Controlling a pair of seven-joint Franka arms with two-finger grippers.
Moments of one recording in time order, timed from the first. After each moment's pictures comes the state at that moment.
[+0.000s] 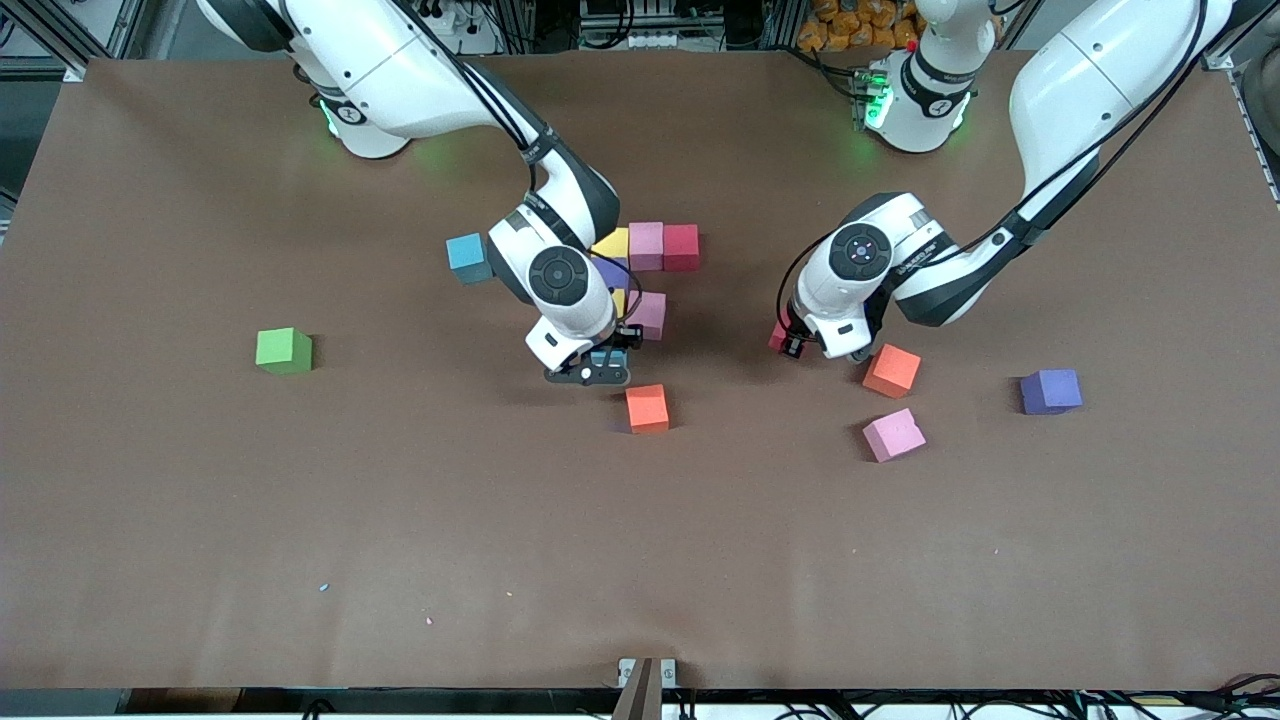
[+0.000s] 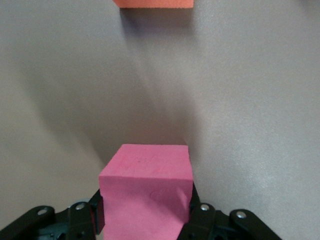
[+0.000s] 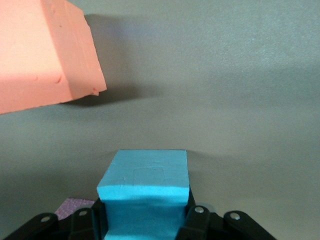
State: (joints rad) left arm 0.42 0.65 -0.95 -2.16 0.65 2.36 -2.12; right arm 0.58 0.68 0.16 -1.69 0.05 2.33 0.72
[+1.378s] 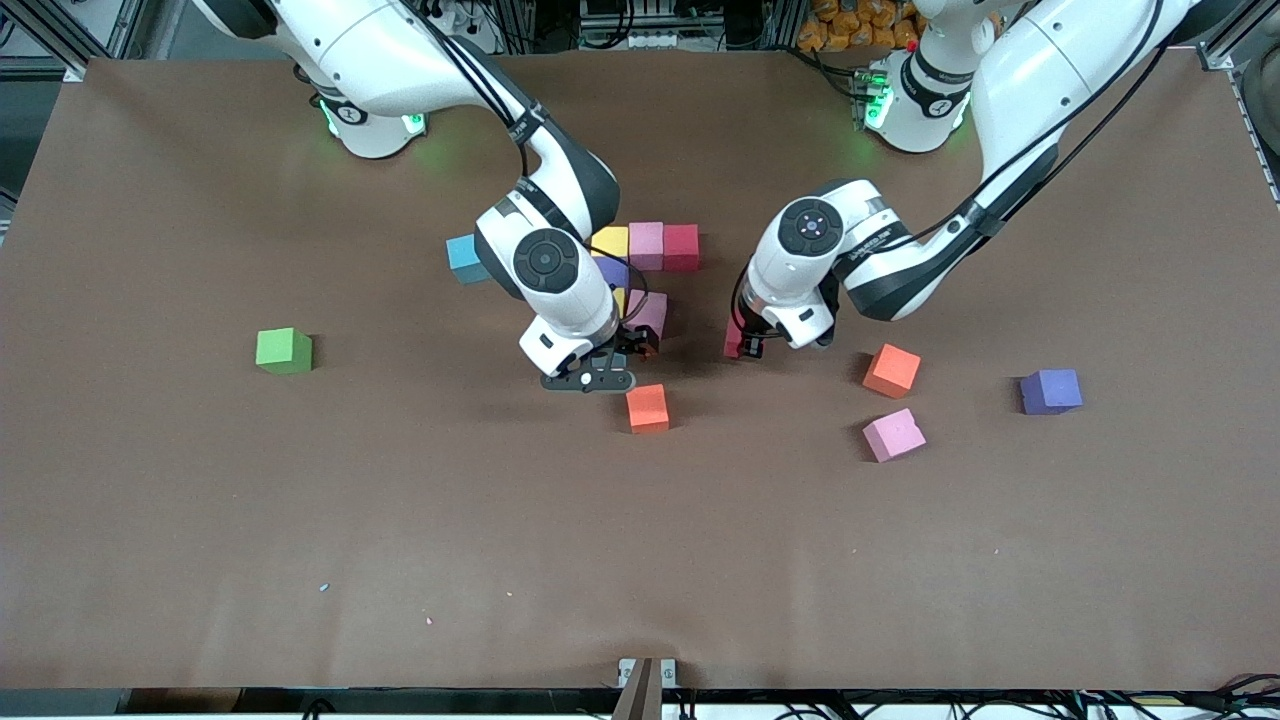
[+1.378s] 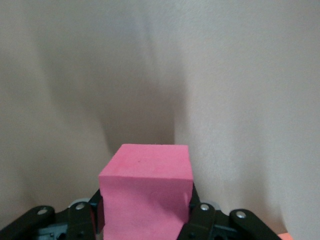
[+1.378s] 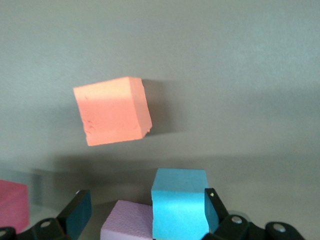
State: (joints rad) left arm 0.25 0.65 -0.95 -2.04 0.63 2.36 -2.48; right arm 0.56 0.64 0.16 -1.57 0.04 2.27 0.70
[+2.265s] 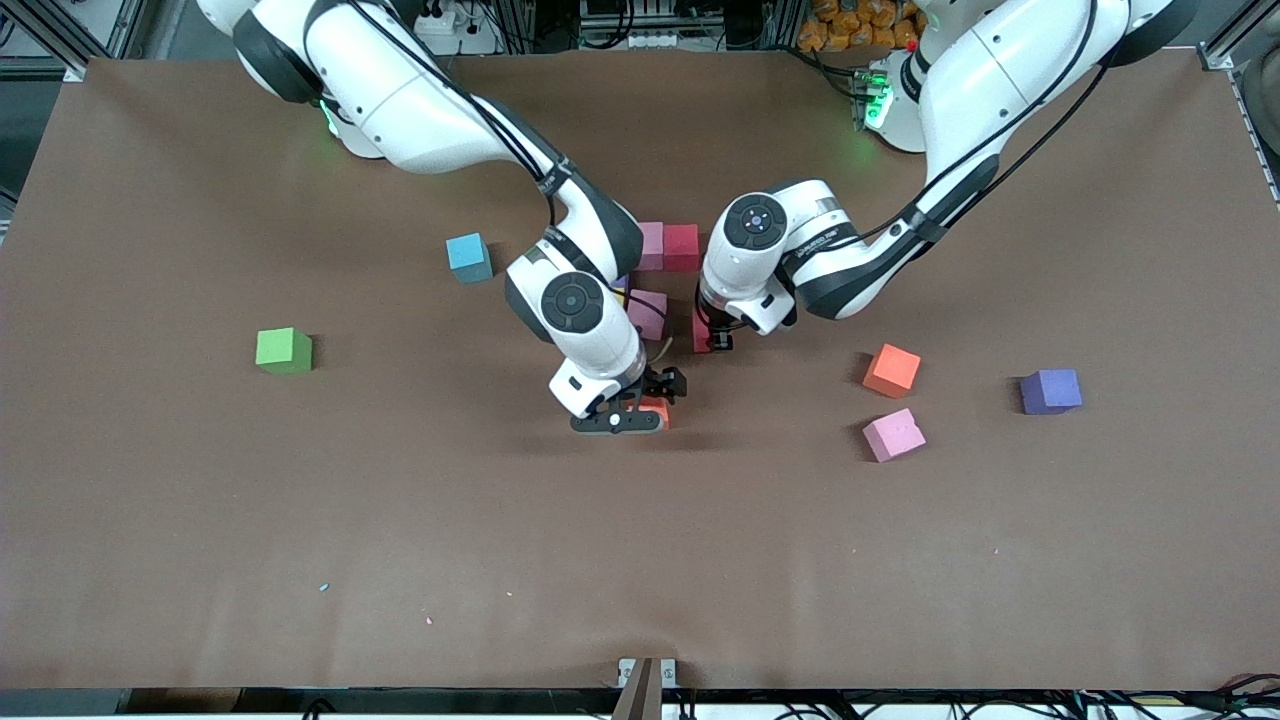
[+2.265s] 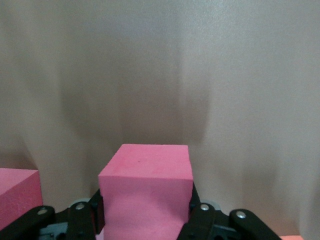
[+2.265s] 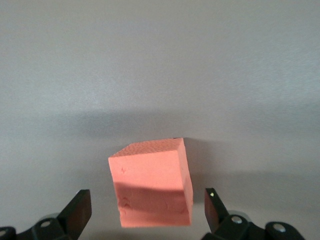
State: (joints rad) left arm 0.07 0.70 -0.86 -1.95 0.62 2.36 -2.73; right arm 0.58 0.89 0.17 -1.30 0.00 2.35 0.70
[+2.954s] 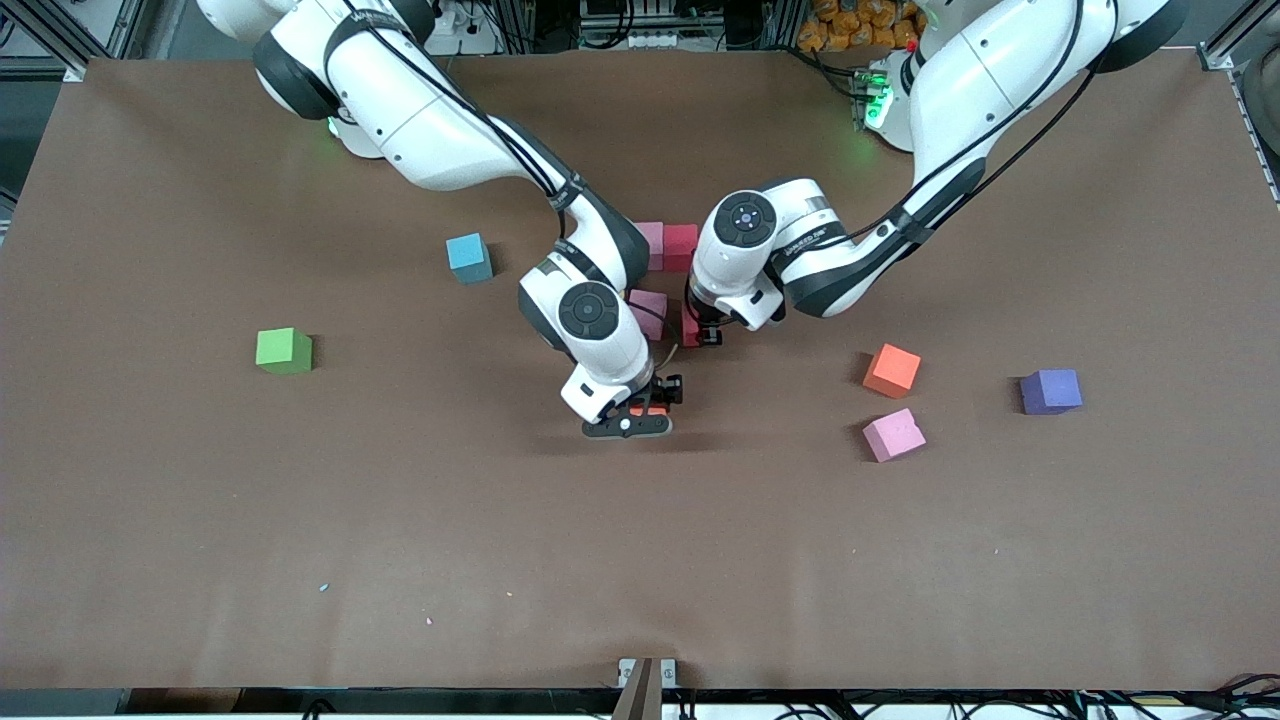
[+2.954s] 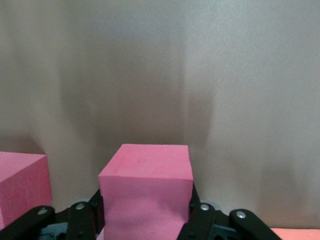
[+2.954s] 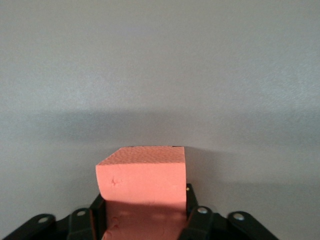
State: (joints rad) left arm 0.04 0.71 -0.85 -1.95 0.61 2.38 -2.75; right arm 0.59 0.94 0.16 -1.26 -0.06 2.34 0.70
